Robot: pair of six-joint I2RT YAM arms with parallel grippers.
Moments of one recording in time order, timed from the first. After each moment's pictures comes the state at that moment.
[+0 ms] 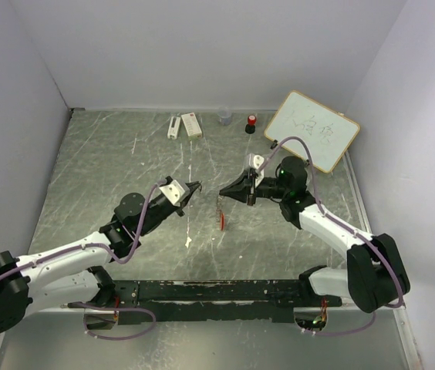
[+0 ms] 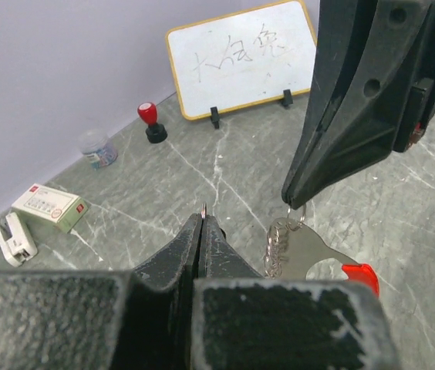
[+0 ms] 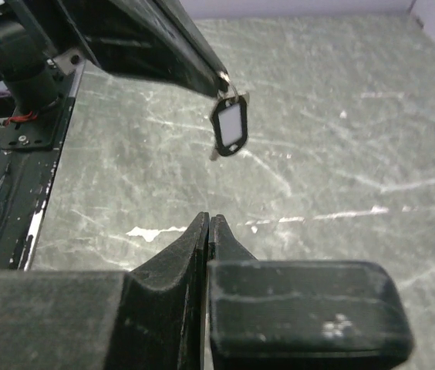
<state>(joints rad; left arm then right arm) -0.86 1.02 0.47 0.65 -0.01 0.20 0.40 1.25 0.64 0.51 -1.08 -0.17</state>
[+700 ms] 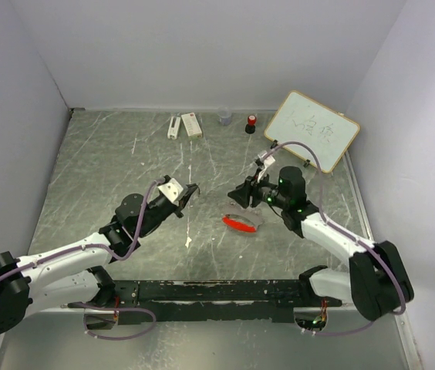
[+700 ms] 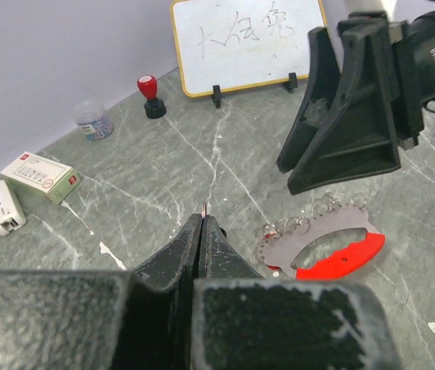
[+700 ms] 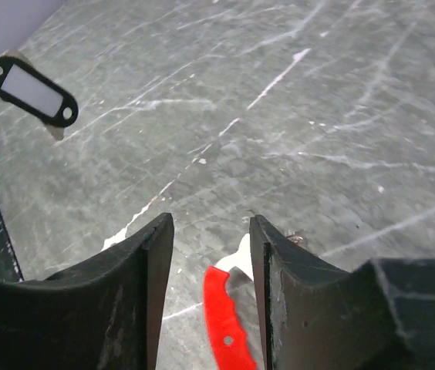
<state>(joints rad) -0.85 1.01 0.44 0.62 -0.05 0.13 0.40 1.24 0.54 0.39 -0.59 0.18</state>
